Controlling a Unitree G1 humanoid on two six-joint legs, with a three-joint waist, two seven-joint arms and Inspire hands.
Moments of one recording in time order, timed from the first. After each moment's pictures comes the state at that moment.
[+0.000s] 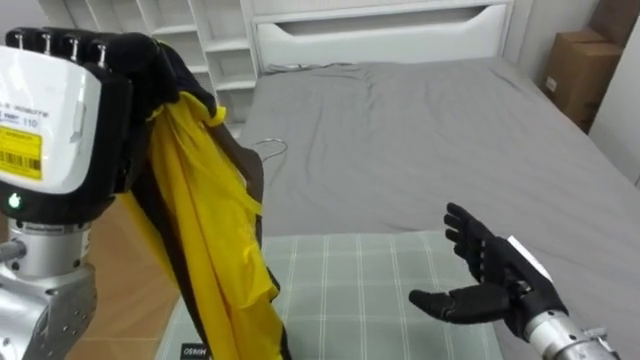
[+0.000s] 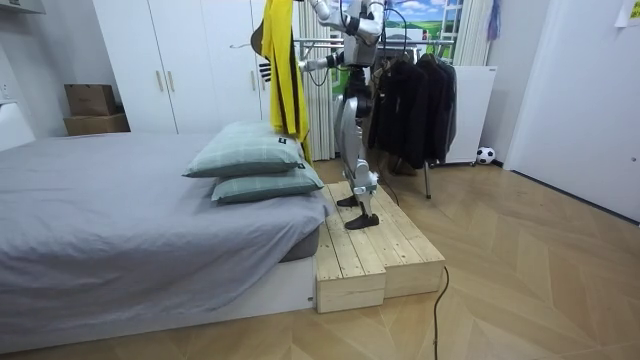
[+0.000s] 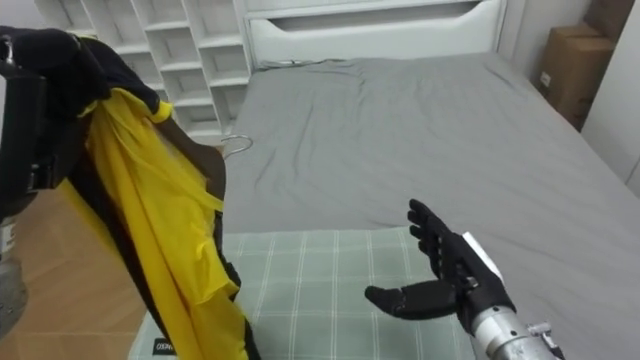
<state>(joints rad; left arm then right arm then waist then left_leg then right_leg) -0.14 0.57 0.06 -0.14 0.99 -0.25 0.75 -0.05 -0.38 0.11 0.34 0.41 -0.13 0.22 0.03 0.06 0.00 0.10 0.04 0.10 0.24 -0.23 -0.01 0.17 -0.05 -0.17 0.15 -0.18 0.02</state>
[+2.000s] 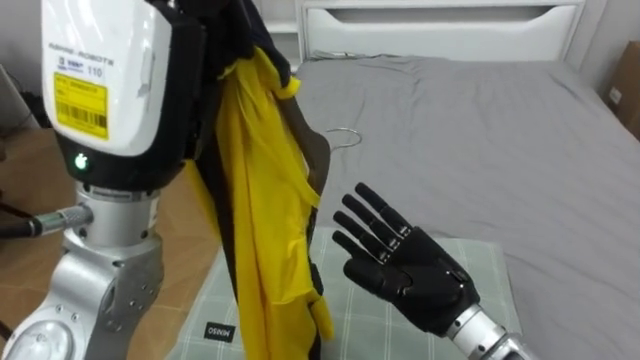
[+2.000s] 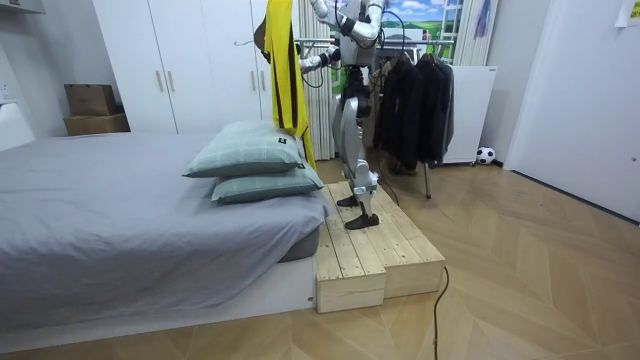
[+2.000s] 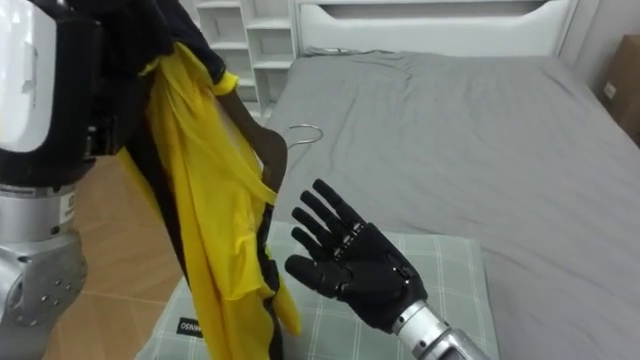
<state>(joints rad) -0.28 0.49 -0.16 -0.30 0.99 -0.09 0.61 -0.16 -0.33 0.38 0.41 1.05 -0.04 0.56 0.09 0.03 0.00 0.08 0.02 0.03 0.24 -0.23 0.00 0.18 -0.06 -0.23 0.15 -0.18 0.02</state>
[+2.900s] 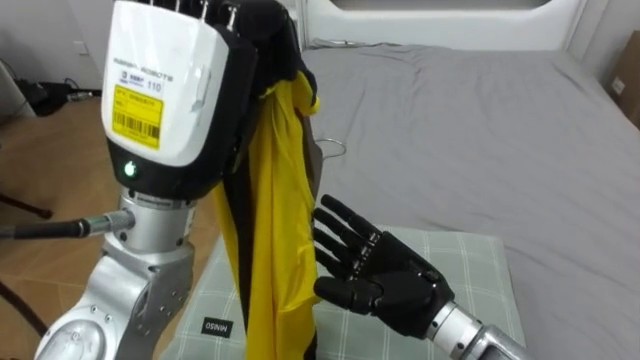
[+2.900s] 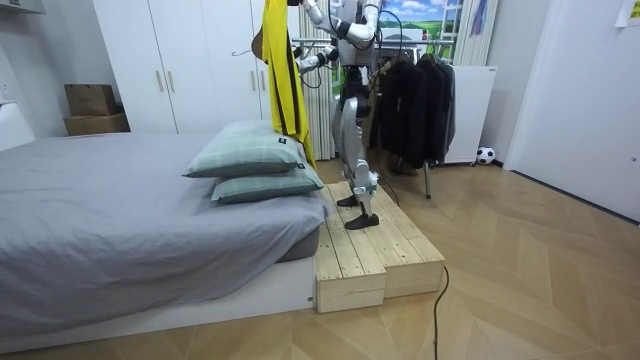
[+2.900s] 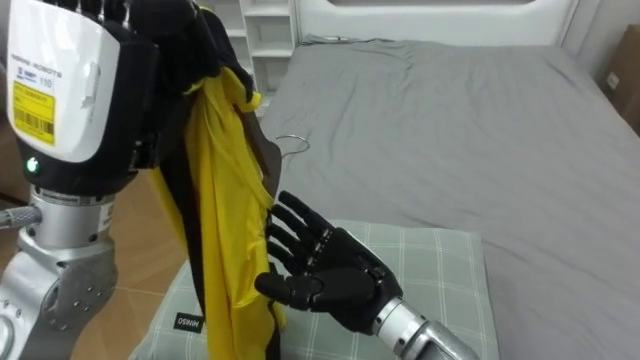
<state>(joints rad) -0.29 0.46 -0.24 -0.28 0.99 -0.04 0.62 -0.21 -0.34 0.47 0.41 1.09 -0.02 0.54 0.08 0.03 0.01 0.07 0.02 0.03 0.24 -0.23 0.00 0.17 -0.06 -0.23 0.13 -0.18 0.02</state>
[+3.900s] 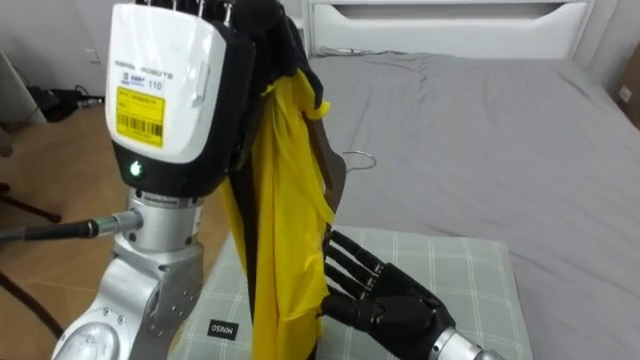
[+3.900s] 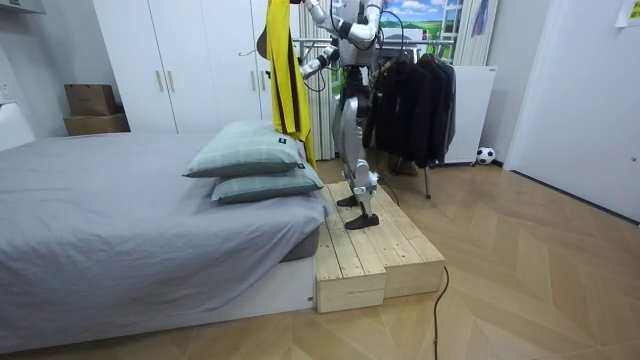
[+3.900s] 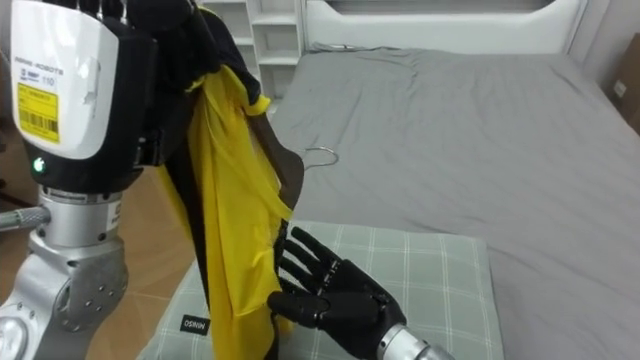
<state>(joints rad) -0.29 0.44 -0.26 -0.29 0.99 0.00 0.62 -0.20 -0.33 0.49 0.61 1.11 0.00 0.55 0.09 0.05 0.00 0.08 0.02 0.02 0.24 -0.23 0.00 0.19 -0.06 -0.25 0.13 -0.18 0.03</state>
